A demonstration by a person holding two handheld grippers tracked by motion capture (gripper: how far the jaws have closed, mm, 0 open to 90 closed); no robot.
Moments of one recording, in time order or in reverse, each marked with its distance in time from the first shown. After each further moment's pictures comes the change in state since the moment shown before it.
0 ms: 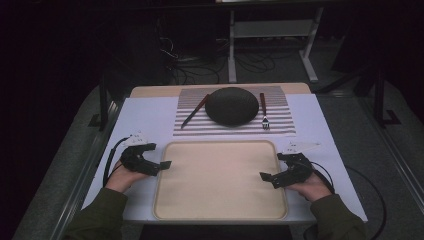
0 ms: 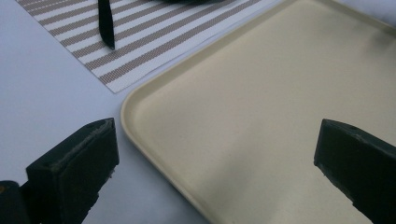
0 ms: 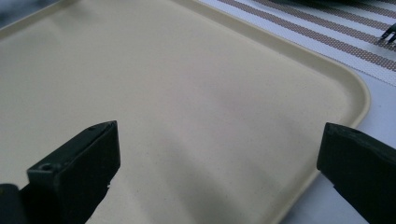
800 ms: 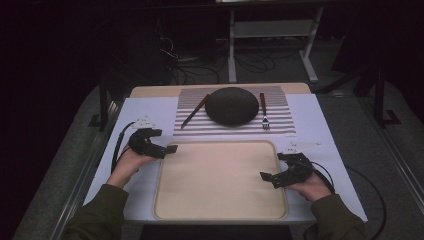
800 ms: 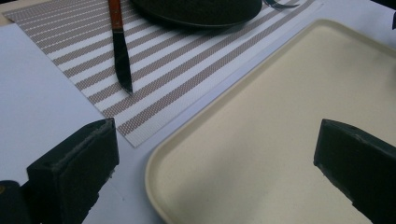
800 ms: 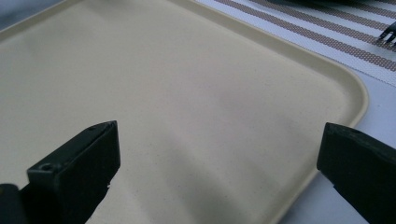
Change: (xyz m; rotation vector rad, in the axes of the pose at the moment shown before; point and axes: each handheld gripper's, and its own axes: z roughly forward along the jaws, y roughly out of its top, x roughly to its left) left arm 0.021 0.037 0.023 -0.015 0.002 -0.010; right arm 0.000 0.000 -0.001 -0.004 0.001 0.005
